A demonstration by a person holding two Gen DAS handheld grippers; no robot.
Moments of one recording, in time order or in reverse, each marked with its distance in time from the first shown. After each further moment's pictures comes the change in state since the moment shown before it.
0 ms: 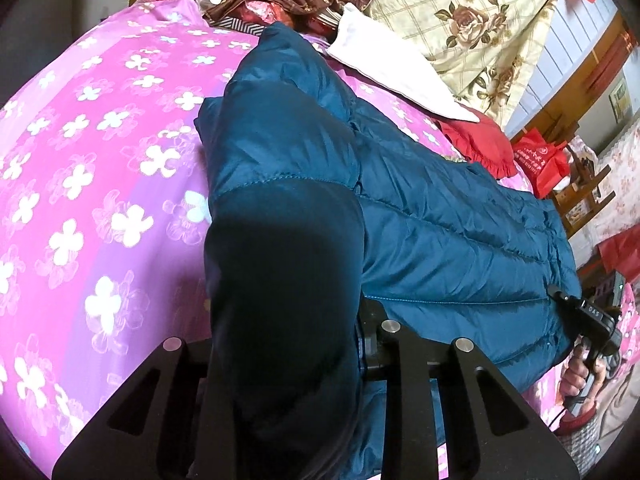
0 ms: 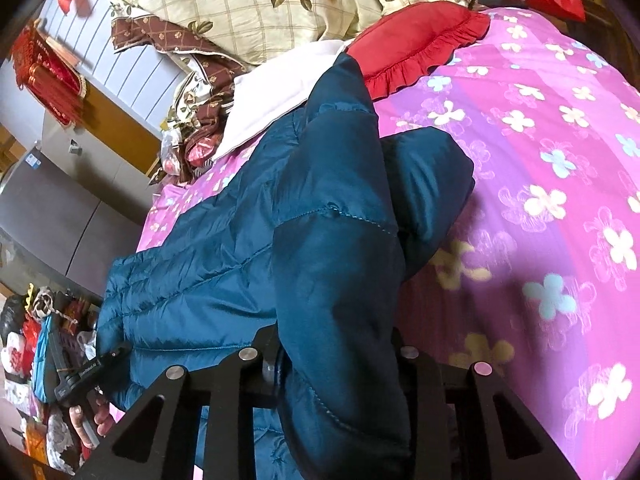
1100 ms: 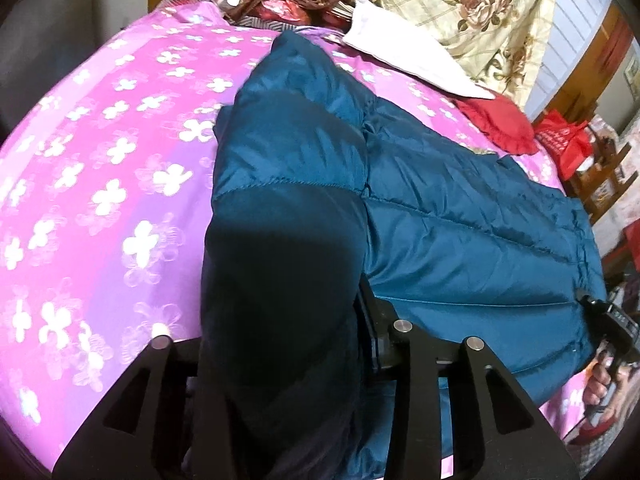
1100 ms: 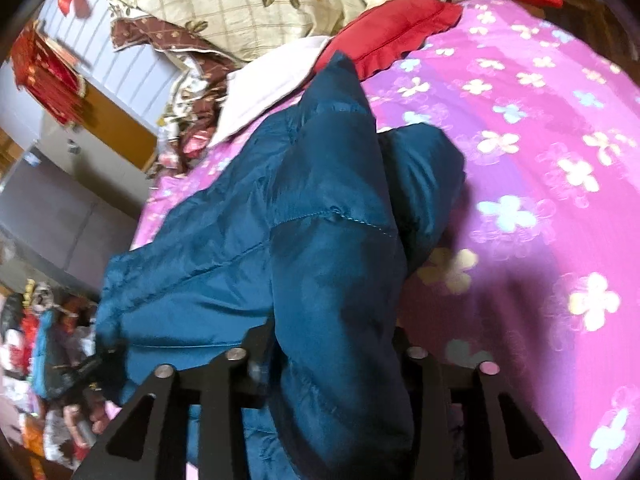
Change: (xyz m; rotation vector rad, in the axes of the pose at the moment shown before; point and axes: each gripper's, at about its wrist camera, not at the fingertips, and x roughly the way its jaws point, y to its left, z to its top) left arm -0.024 -0.012 -0.042 0.032 0.004 0.141; right arm -0.020 -0.013 -0.039 0.017 -0.004 -0.046
